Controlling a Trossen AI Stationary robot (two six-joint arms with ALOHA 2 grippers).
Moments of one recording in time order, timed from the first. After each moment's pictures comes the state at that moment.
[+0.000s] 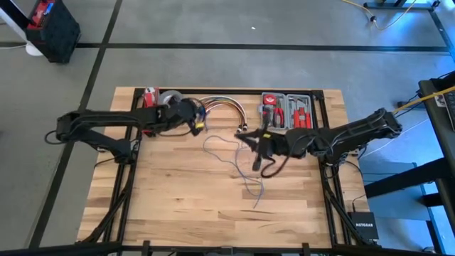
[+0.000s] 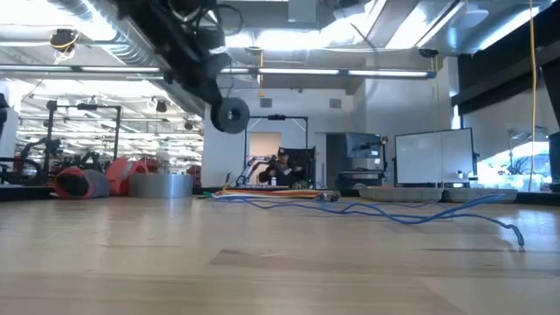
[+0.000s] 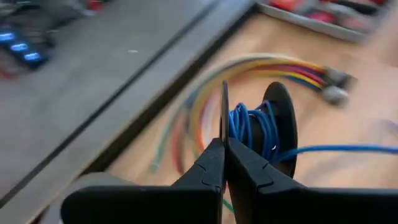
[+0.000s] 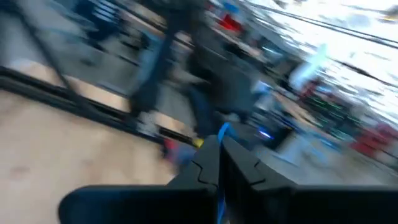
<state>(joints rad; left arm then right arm) 0.24 1.25 0.90 -0.38 -0.54 -0.15 0.28 1.31 1.14 0.11 0.51 -0.50</state>
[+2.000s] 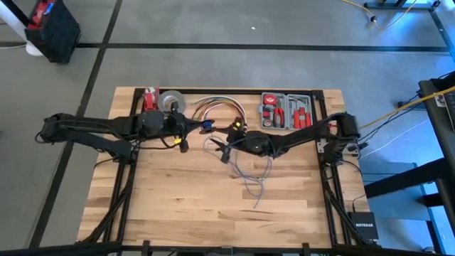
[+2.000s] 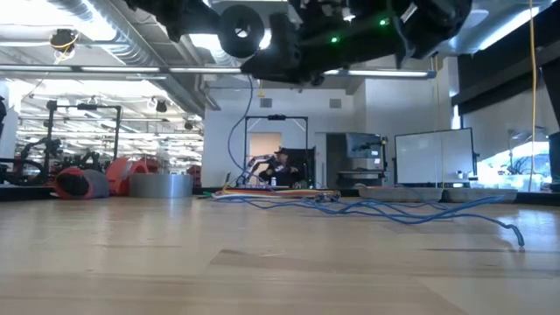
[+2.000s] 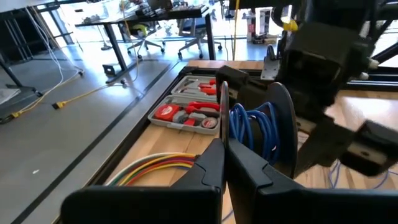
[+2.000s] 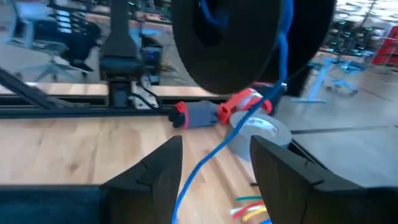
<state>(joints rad) 0.03 0.96 0.77 -0.07 -0.34 0.04 0.06 1.80 0.95 0.76 0.37 -0.11</state>
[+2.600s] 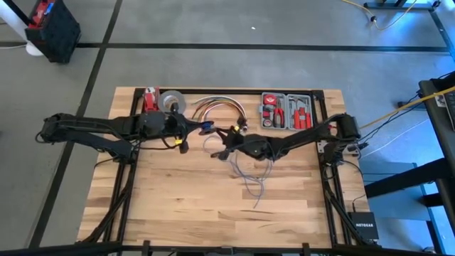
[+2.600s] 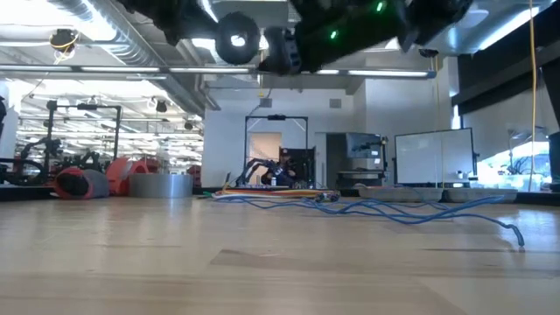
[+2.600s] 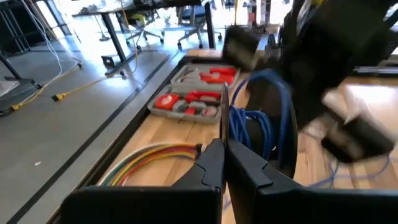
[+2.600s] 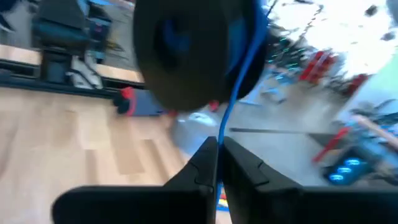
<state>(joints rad) 0.03 0.96 0.77 -0.11 -0.34 0.03 0.09 1.80 0.99 0.71 0.62 -0.32</state>
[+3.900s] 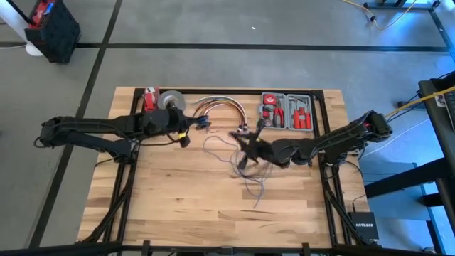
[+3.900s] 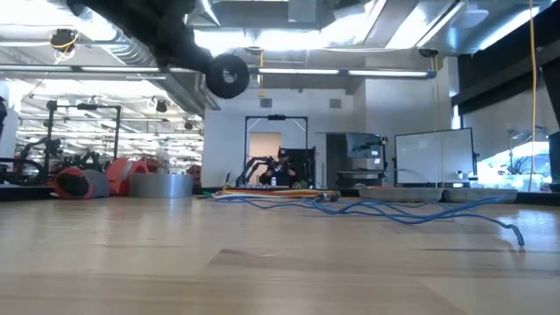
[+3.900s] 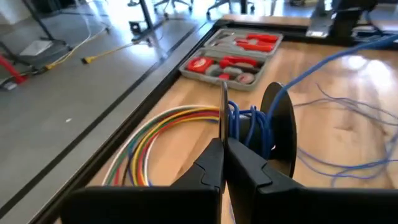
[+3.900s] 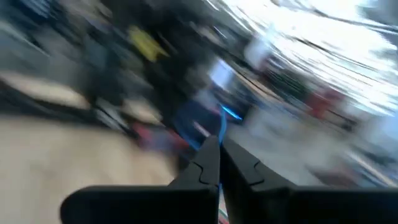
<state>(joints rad) 0.13 0.95 0.70 -0.16 -0.37 -0.03 0.28 1.46 1.00 0.44 0.76 -0.45</state>
